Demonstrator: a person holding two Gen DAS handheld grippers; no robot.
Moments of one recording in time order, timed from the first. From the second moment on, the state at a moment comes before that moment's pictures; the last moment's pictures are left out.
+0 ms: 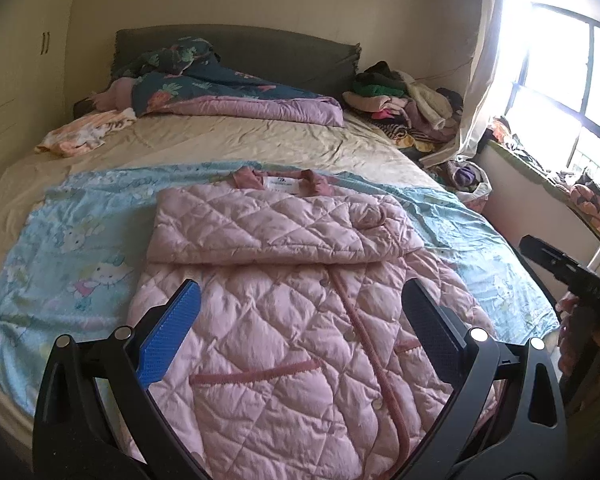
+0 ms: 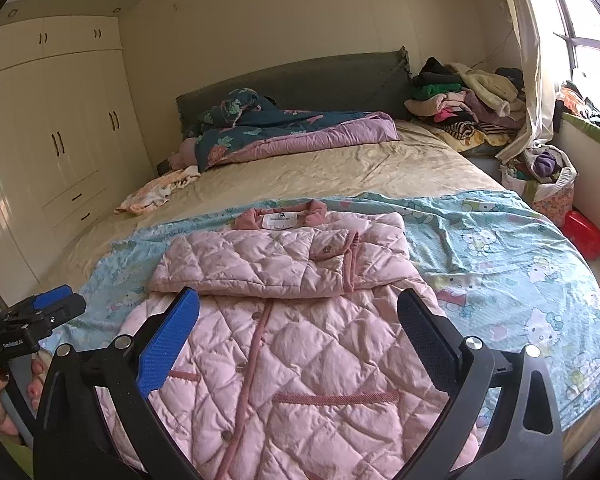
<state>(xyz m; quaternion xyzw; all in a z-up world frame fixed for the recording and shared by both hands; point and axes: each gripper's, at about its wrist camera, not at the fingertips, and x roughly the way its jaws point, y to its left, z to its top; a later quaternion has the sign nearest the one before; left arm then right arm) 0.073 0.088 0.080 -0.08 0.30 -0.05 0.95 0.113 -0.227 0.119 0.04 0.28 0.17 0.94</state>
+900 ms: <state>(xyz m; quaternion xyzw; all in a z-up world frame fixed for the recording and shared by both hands) 0.058 0.118 0.007 -0.06 0.38 0.04 0.92 0.108 -0.292 0.049 0.02 0.35 0.12 0.93</state>
